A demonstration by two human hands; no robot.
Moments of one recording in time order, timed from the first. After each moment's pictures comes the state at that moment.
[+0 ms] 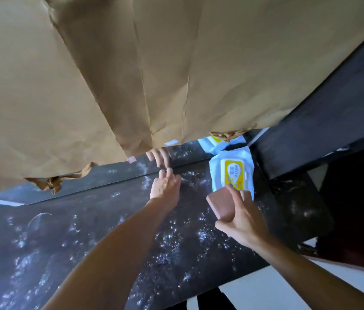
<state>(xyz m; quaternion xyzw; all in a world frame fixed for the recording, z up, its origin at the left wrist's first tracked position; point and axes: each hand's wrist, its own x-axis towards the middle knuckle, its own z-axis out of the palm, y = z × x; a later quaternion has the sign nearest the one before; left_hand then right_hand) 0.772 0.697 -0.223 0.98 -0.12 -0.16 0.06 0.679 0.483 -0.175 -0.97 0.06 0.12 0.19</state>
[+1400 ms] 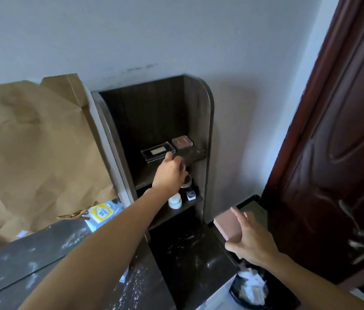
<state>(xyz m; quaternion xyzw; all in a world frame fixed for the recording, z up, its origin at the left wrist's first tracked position) 0.760 0.268 0.050 0.92 -0.26 0.10 0.27 0.580 0.080 -0.049 -0.96 0.13 -0.02 0.23</state>
